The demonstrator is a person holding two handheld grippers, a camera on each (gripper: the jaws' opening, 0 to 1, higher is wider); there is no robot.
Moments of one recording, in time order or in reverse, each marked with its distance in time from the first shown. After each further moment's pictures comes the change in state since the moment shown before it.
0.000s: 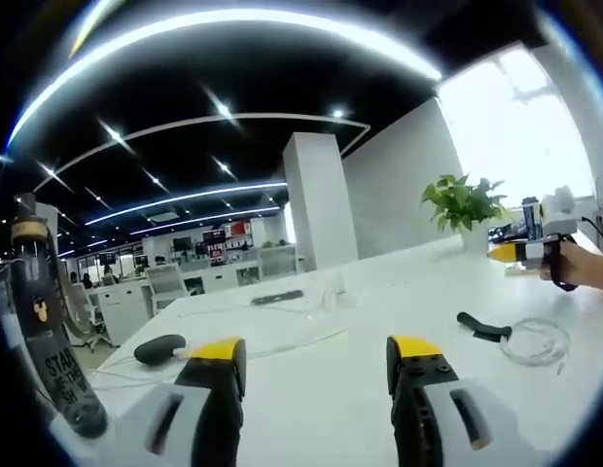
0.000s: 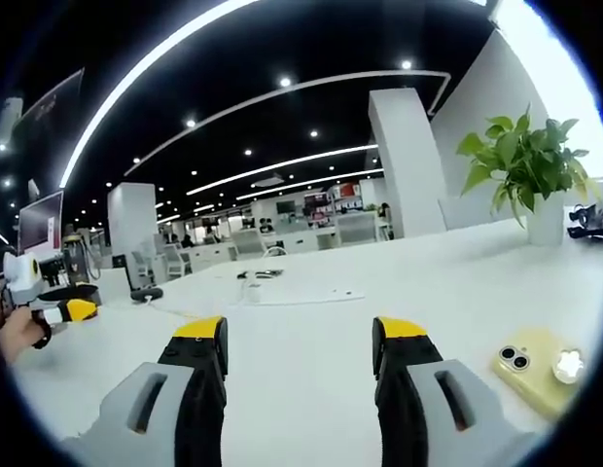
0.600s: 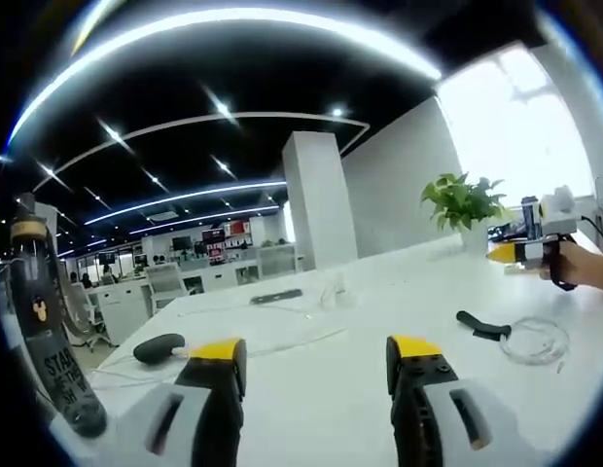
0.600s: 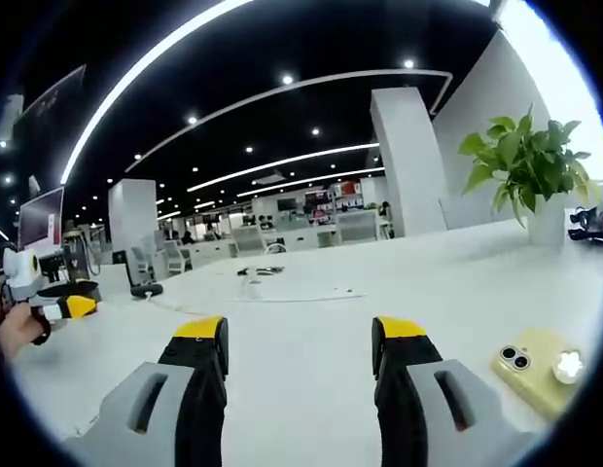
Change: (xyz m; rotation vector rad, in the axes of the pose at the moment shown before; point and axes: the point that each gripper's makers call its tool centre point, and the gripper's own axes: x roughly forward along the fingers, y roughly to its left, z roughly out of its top) left arm 0.001 0.000 -0.001 0.002 0.006 -0.002; right arm 0.000 0.003 -0.003 -0.017 0.014 0.003
